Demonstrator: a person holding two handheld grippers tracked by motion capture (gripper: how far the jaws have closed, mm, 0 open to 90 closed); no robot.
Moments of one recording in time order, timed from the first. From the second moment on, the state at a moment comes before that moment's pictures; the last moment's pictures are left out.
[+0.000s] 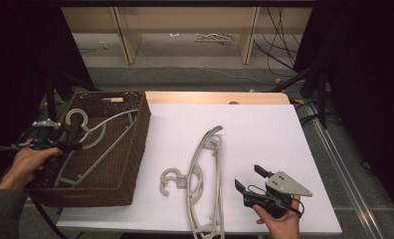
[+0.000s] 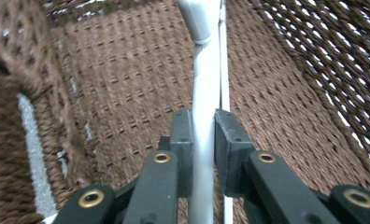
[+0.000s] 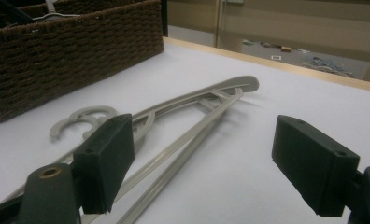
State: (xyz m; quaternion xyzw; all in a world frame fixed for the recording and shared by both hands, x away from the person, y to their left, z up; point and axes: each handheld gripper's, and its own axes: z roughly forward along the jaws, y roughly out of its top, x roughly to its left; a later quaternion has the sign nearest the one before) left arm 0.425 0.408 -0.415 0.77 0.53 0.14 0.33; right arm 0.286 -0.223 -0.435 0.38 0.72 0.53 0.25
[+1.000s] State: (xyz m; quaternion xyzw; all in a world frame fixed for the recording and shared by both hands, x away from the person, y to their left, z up) left arm 0.332 0.313 -0.325 0.66 0.51 0.15 0.53; right arm 0.285 -0.225 -0.434 0.38 0.72 0.52 0.26
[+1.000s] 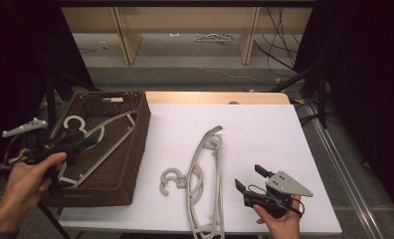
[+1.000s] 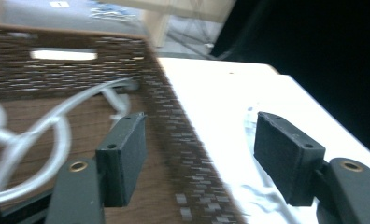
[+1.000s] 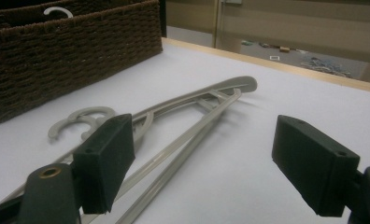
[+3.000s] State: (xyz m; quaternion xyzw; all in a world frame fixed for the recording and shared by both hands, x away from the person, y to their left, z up) left arm 0.266 0.153 -0.443 0.75 0.39 0.17 0.51; right arm 0.279 -0.224 -0.430 0.36 0.72 0.53 0.26
